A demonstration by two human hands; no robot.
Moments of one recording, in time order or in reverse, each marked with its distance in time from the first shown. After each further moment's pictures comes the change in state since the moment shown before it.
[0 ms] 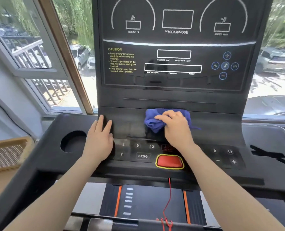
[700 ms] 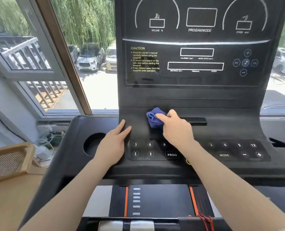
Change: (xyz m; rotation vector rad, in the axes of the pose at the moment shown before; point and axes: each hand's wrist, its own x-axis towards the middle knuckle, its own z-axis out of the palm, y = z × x) left_hand 0.002 -0.050 -0.017 -0.122 -0.146 0.197; right_hand 0.019 -0.098 0.018 -0.289 -0.377 0.286
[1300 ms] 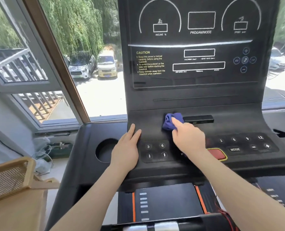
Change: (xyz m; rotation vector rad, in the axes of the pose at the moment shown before) left_hand -0.004 -0.002 0.003 0.015 0.022 0.028; right_hand -0.018 -0.014 0.009 -0.076 0.000 0.286
